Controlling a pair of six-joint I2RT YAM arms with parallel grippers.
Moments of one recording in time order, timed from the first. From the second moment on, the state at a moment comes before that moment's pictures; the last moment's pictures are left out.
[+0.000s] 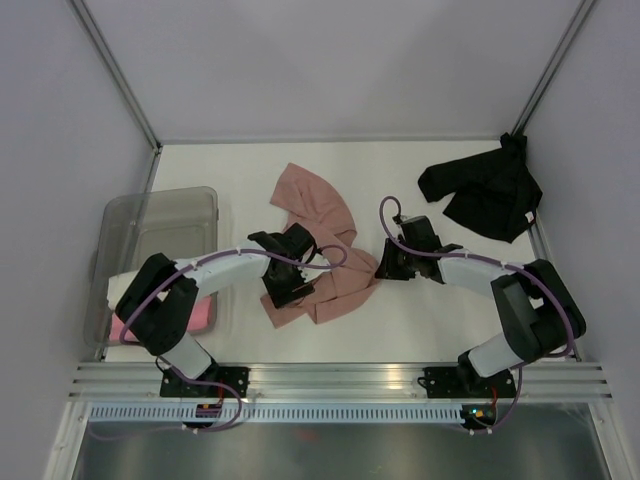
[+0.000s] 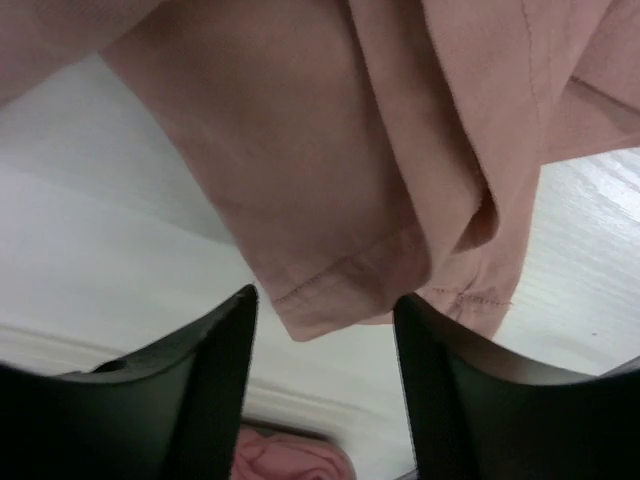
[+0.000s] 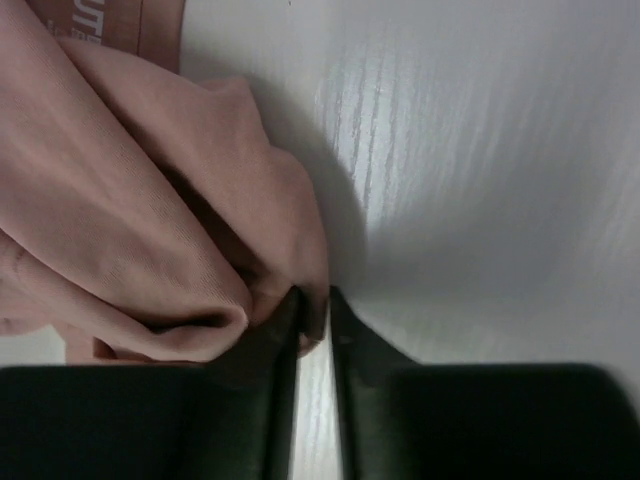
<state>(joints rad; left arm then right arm) -0.73 1.60 0.97 -0.75 -0.03 0.41 0.41 1.51 0.68 -0.10 -0.22 0.49</state>
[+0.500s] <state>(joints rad) -0.65 1.59 0.94 -0.68 0.01 0.40 0.36 1.38 0.71 -0.14 -0.23 0.48</state>
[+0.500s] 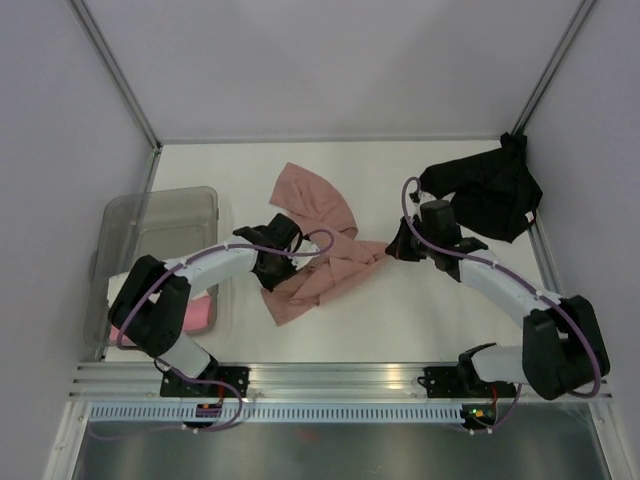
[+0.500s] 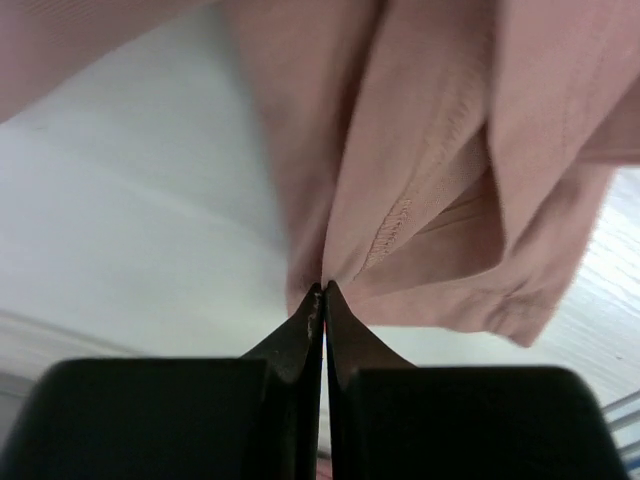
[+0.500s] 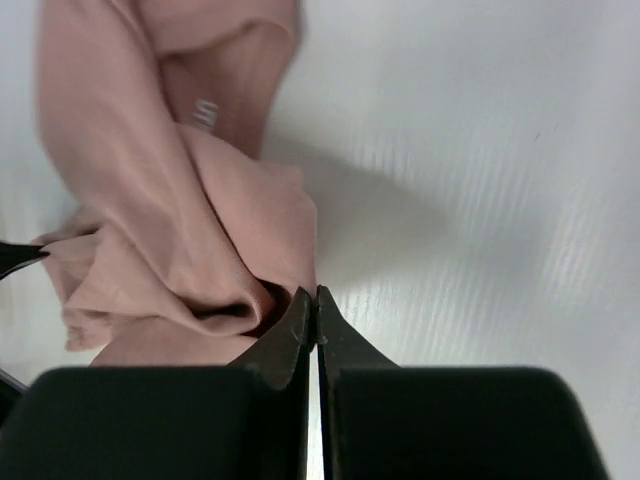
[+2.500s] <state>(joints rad) -0.74 1.32 0.89 -0.56 0.11 0.57 0.35 1.11 0.90 -0.36 -0.08 0.34</state>
